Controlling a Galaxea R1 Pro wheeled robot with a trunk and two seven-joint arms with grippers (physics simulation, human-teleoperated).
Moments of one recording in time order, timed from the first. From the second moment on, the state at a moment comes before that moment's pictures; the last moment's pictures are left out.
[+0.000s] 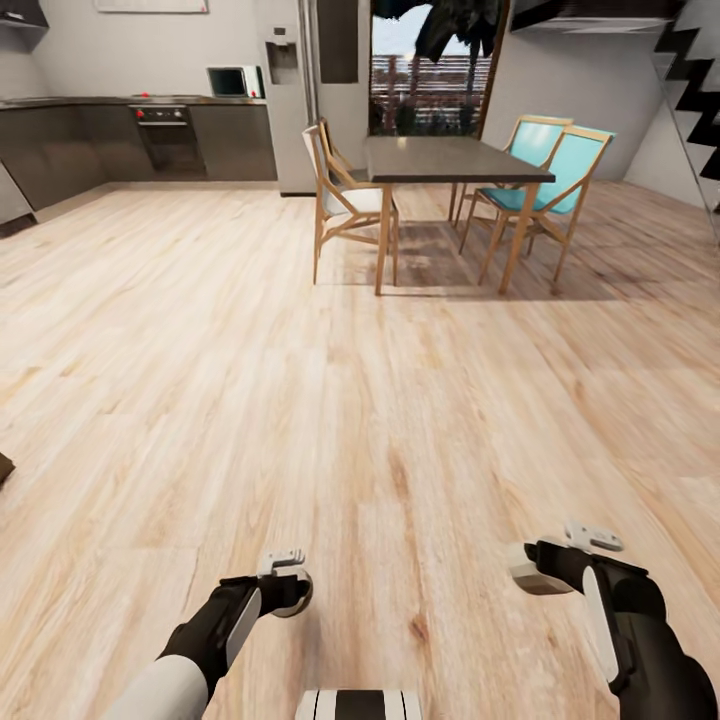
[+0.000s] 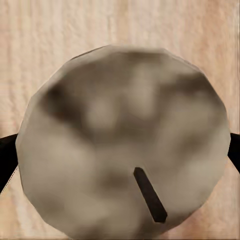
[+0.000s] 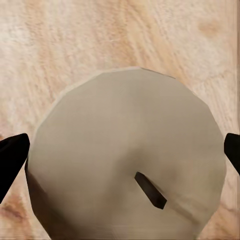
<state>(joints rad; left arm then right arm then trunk) -0.59 -0.11 0.09 -0.53 0.00 0.43 -0.07 -0.35 -0.01 -0.37 -1.36 0.07 0.84 0.07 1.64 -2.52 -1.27</state>
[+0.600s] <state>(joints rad) -0.57 -0.11 0.10 -0.71 0.00 0.52 -0.07 -0.35 -0.01 -0.34 -1.36 0.07 0.84 0.06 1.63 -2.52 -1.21</state>
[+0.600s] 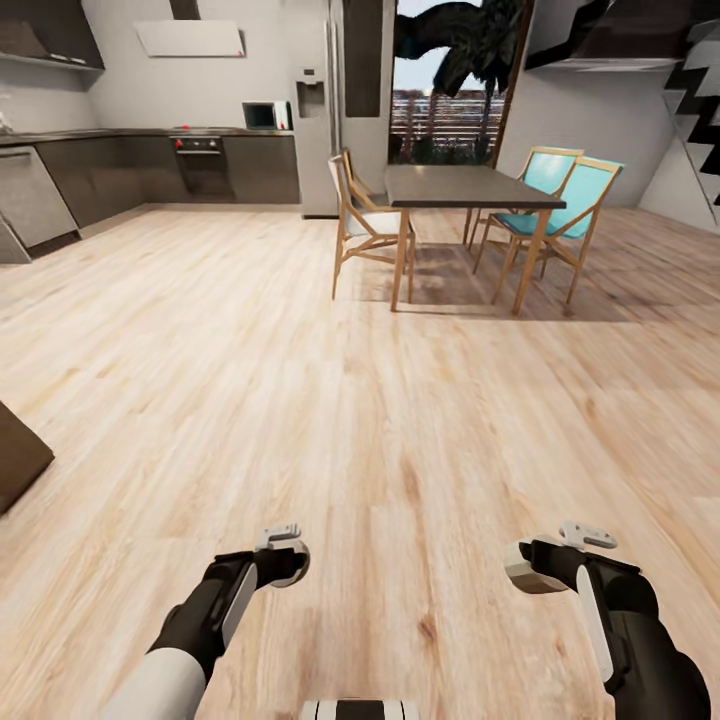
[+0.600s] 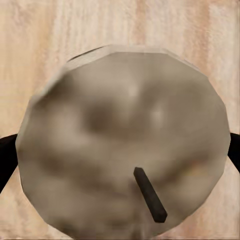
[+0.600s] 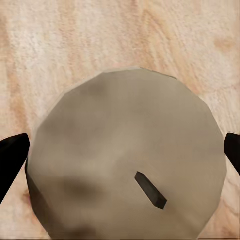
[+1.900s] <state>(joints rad) -0.57 -0.11 0.09 -0.72 -0.01 0.53 -0.06 -0.35 0.00 -0.34 -1.36 0.07 0.84 0.06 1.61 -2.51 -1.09</state>
